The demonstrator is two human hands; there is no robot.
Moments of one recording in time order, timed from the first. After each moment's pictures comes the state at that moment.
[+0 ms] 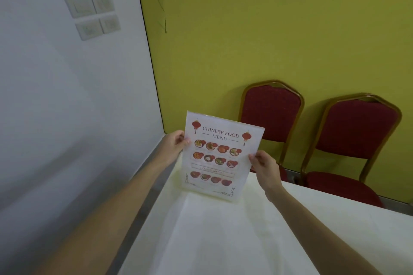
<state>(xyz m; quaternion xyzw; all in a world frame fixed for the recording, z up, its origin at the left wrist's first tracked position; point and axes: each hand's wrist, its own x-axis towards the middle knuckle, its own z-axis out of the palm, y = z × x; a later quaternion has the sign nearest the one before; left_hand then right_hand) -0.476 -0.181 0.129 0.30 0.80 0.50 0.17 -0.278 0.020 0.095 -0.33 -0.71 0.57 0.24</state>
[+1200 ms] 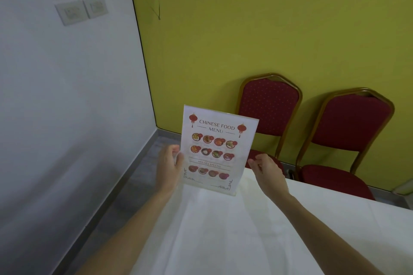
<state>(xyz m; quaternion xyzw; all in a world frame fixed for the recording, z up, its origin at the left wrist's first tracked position) -0.478 -0.189 0.045 0.21 0.84 0.49 0.05 -0.296 0.020 0.070 -0.38 -0.88 0.24 0.14</state>
